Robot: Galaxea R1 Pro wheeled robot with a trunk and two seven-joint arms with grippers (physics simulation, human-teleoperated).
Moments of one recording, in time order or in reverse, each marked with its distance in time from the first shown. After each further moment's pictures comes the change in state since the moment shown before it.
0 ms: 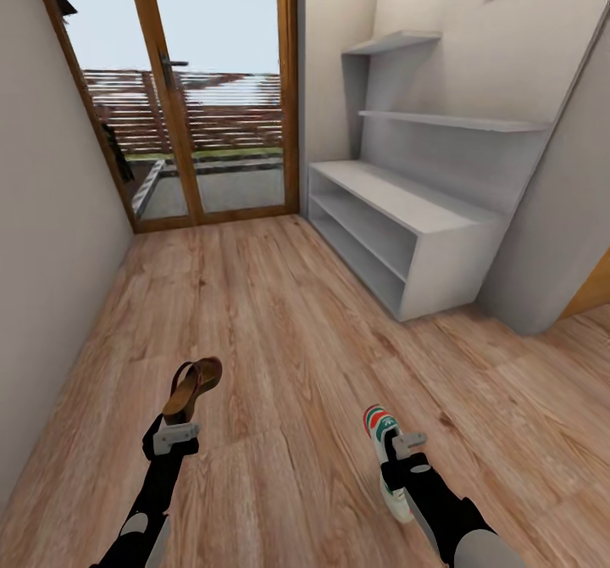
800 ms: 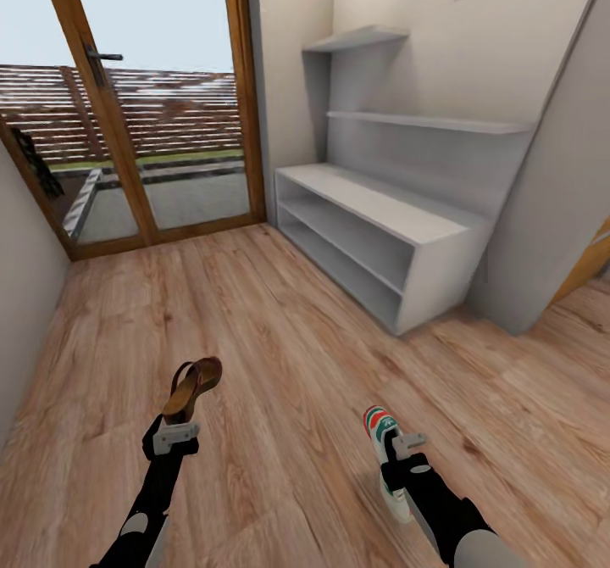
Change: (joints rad) left arm 0.000 0.000 0.000 -0.001 0.000 0.001 0.000; right arm 0.000 0.000 0.001 0.002 0.000 0.000 0.000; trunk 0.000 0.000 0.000
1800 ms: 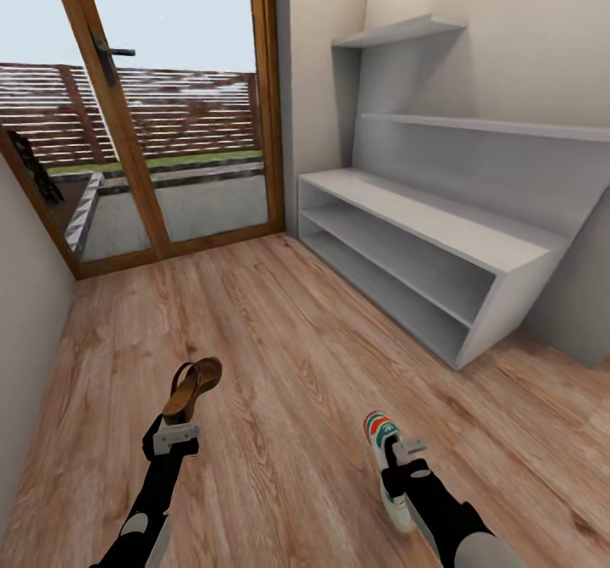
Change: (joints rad) left arm 0.000 0.000 0.000 0.001 -0.001 0.001 0.001; right arm 0.000 0.000 0.000 0.031 0.000 -0.002 0.000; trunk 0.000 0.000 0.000
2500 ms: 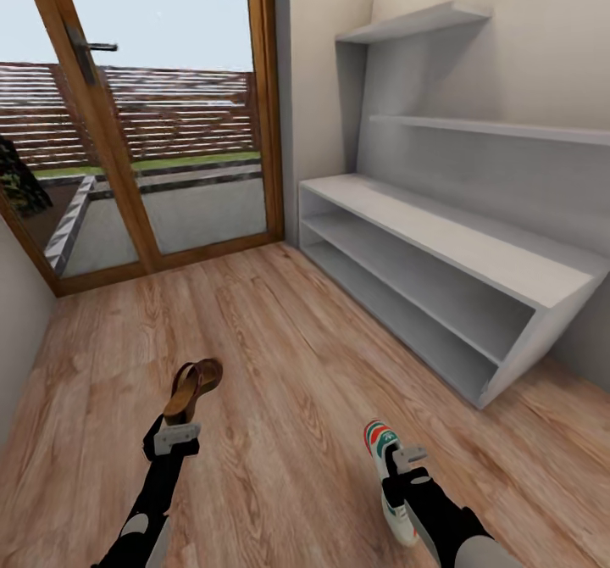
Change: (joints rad) left arm 0.000 0.000 -0.003 0.004 -0.001 0.000 0.000; right arm 0.000 0.001 0.001 0.042 0.000 0.002 -0.002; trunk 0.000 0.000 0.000
